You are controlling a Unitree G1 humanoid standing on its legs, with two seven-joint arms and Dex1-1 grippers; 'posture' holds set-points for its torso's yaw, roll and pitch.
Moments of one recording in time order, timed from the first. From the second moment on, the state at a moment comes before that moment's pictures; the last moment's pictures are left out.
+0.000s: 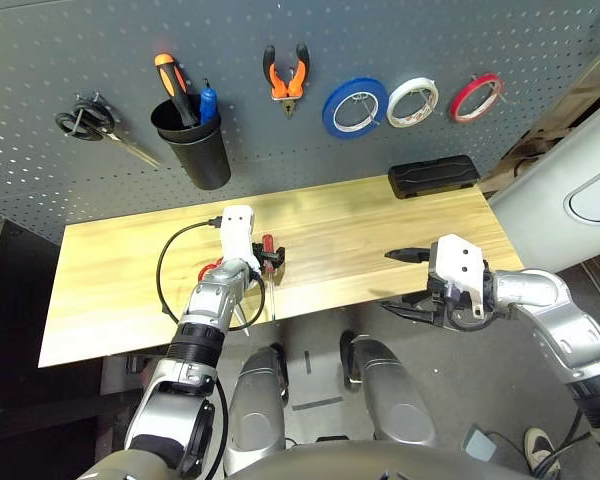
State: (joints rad) left arm -0.40 0.17 -0.06 0.48 -0.09 0.53 -0.13; right arm -0.10 -0.65 0.18 -0.18 0.20 0.17 0.98
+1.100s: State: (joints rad) left arm -0.13 0.27 0.16 -0.66 -0.25 1.07 -0.17; right arm -0.26 -0.68 -0.06 -0.11 0.62 0.40 1.17
